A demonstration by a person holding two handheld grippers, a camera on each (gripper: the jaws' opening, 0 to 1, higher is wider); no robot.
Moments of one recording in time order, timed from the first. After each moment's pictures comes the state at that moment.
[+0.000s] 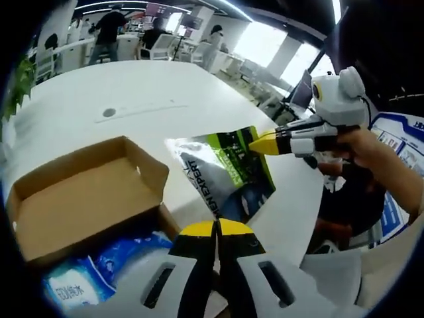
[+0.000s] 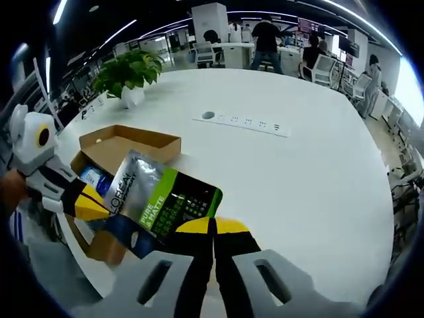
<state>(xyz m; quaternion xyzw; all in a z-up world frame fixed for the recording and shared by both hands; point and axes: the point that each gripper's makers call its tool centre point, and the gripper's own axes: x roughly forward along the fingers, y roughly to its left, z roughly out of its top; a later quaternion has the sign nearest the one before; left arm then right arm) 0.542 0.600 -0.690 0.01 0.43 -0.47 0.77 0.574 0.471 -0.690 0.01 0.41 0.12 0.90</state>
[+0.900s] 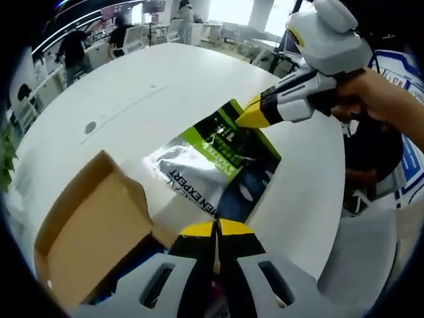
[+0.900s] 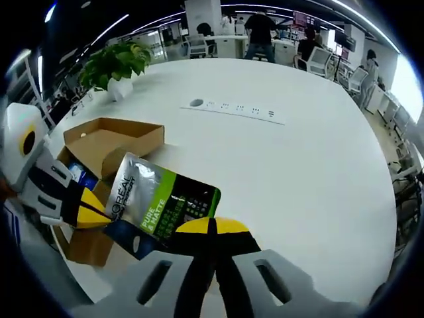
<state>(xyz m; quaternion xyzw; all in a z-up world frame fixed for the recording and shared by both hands) 0.550 0.581 -0.731 0.20 0.45 -0.49 0.72 0.587 0.460 -0.728 0.01 0.43 0.09 0.90</state>
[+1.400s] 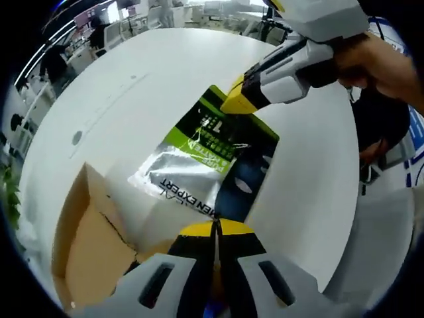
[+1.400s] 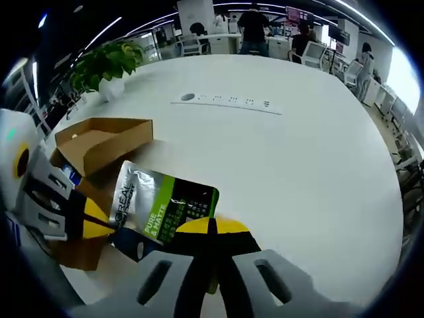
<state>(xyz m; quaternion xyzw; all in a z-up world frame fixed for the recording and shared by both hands) 0.548 0.572 -0.763 0.30 0.46 -0.48 0.68 0.591 0.455 -0.755 0.03 0.44 0.08 0.90</state>
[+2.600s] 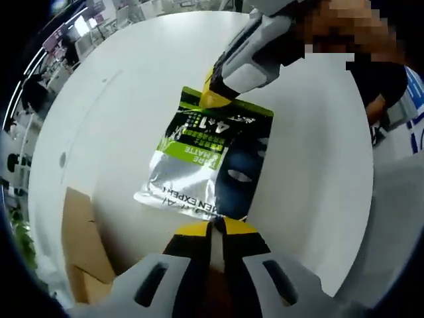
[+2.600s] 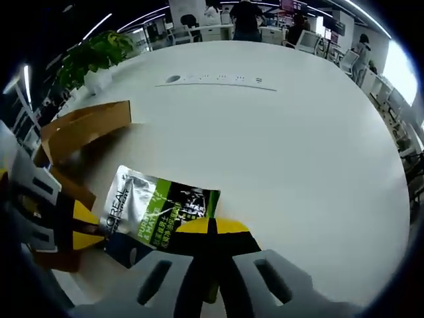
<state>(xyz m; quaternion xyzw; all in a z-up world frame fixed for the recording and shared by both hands) 0.544 0.569 -0.787 0.39 0.44 -0.51 0.63 0.595 0.443 -0.798 0.03 0.46 0.06 0.88</state>
